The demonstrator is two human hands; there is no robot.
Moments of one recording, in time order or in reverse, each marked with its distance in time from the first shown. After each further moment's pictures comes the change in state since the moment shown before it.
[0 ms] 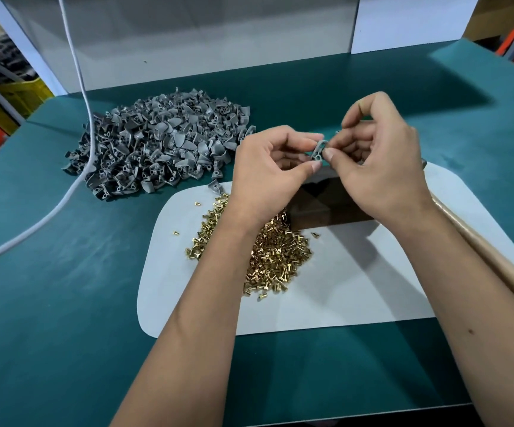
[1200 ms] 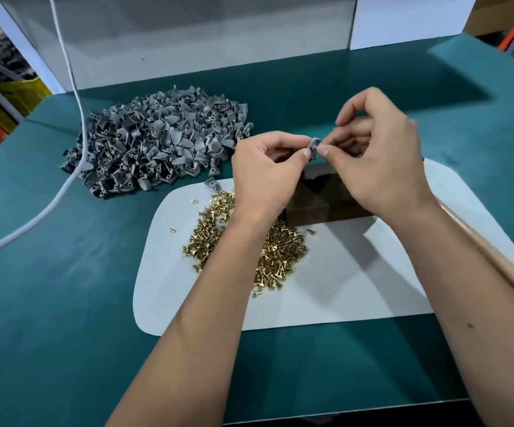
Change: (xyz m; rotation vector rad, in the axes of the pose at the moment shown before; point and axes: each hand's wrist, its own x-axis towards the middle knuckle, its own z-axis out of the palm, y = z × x) left_hand 0.000 -0.005 0.016 0.001 0.218 -0.112; right_hand 0.003 -0.002 -0.005 -0.007 -0.029 0.017
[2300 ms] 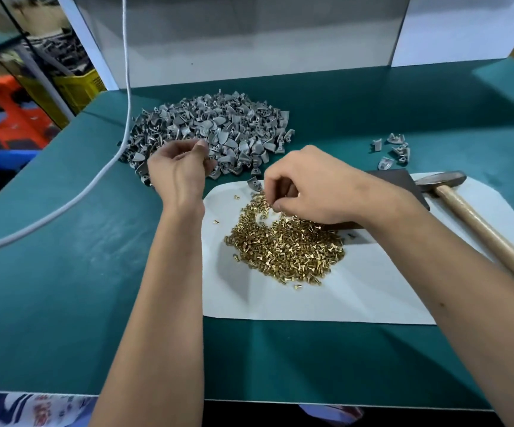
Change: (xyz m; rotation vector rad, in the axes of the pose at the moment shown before) left_hand 0.021 -0.002 -0.147 -0.095 0.558 -0.282; right_hand 0.013 -0.070 0.071 -0.326 -0.847 -0.267
